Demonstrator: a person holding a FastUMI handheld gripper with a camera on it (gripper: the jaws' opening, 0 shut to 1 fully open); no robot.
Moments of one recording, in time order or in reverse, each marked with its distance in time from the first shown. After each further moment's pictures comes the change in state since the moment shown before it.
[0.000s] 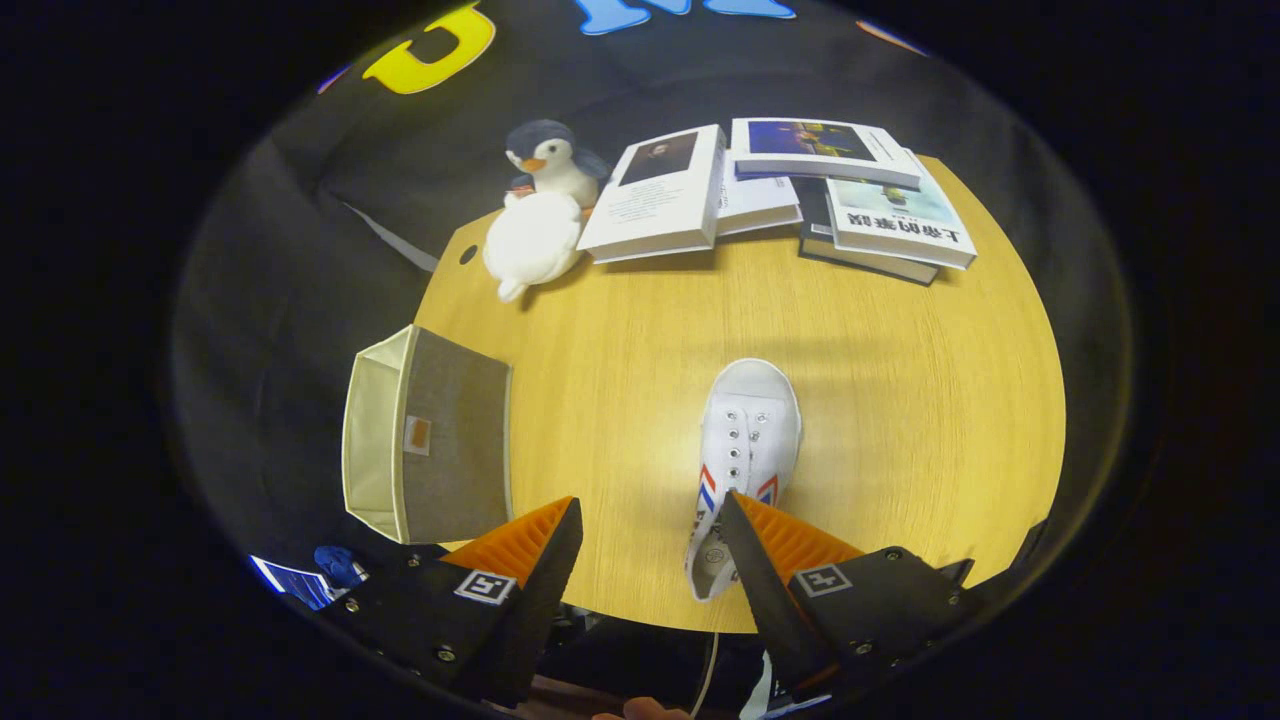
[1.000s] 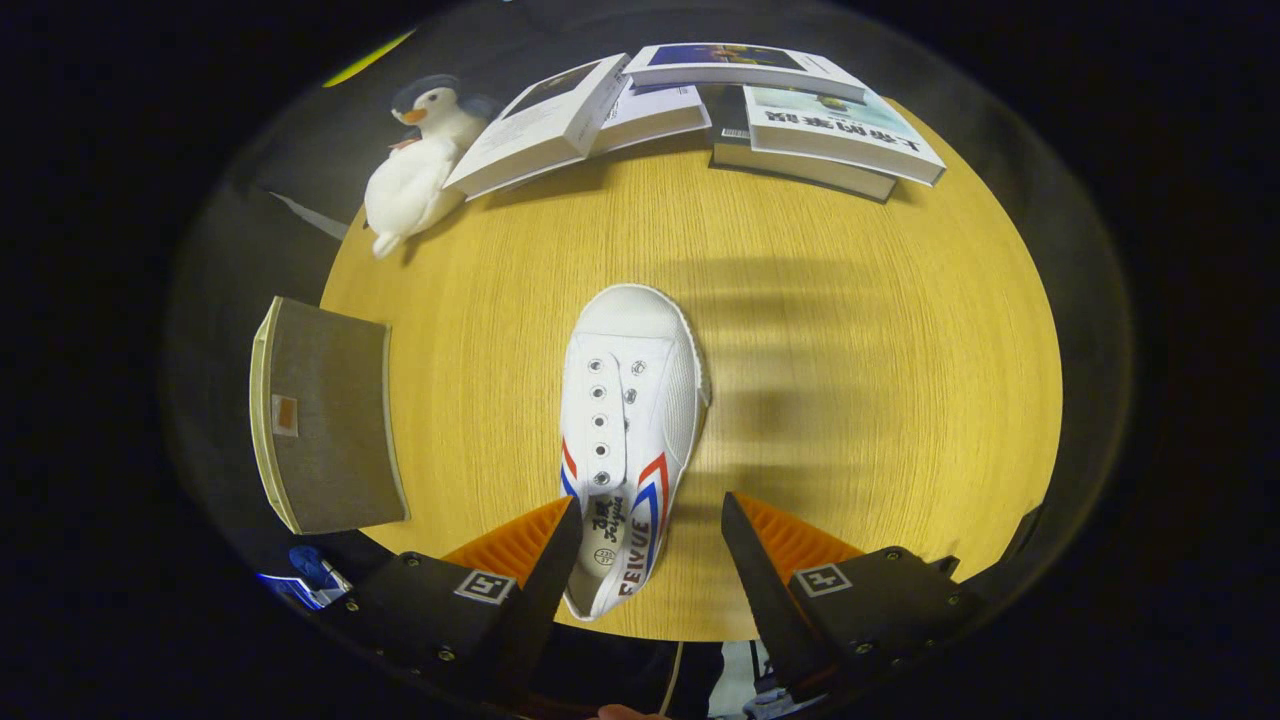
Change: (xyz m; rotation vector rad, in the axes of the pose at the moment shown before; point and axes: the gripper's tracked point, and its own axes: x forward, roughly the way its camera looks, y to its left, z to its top) arm 0.064 -0.084 -0.035 0.035 0.167 -0.155
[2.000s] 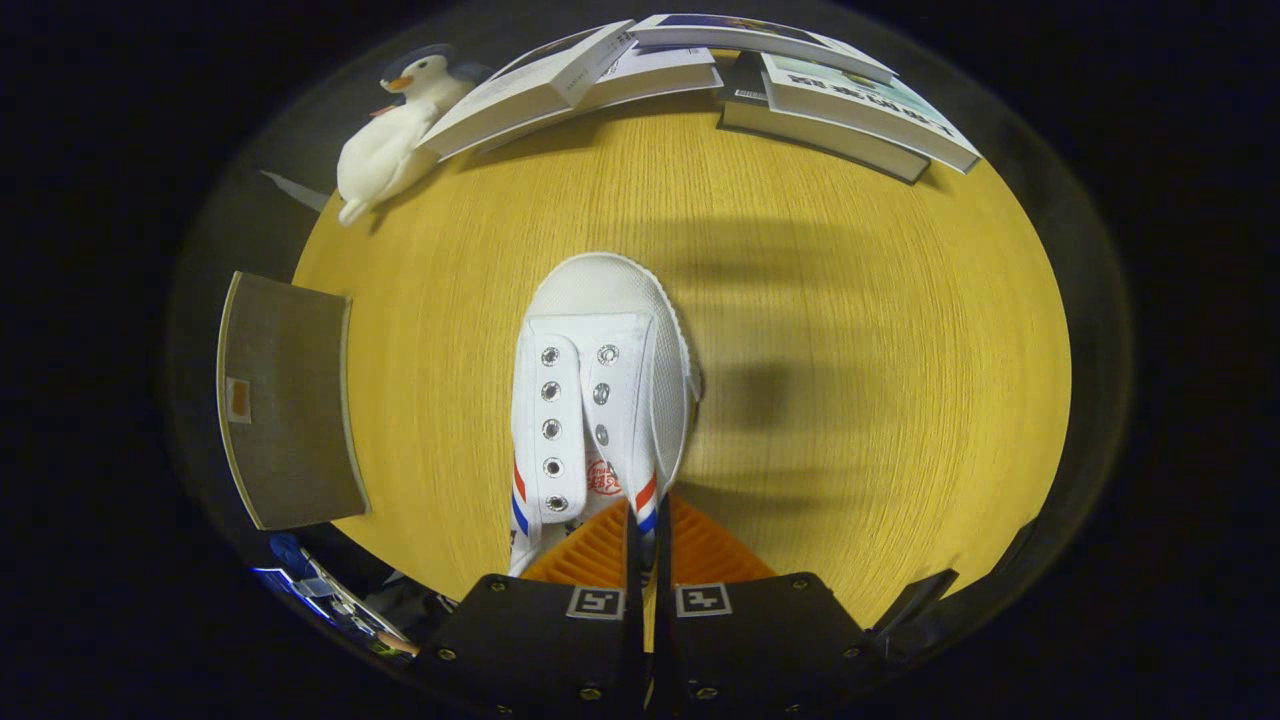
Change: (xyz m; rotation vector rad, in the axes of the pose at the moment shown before) arm 0.019 0.005 -0.006 -0.030 0.062 0.000
